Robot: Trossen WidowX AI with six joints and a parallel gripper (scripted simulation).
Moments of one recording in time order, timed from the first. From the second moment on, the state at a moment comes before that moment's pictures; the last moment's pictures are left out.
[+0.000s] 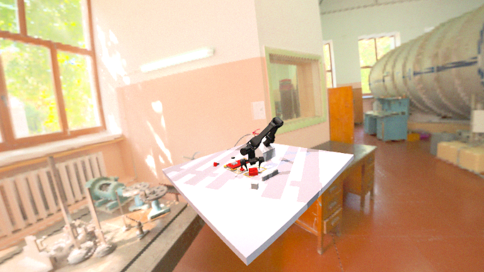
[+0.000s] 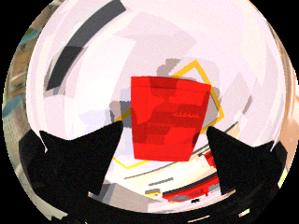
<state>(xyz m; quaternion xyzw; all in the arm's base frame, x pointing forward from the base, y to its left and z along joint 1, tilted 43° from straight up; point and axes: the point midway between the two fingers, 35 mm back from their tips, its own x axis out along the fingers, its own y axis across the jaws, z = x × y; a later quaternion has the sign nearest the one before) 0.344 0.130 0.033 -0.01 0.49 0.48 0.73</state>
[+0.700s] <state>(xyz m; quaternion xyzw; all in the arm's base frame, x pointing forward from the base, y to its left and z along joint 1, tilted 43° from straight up) 0.344 0.137 0.026 -0.01 0.49 0.48 0.73</state>
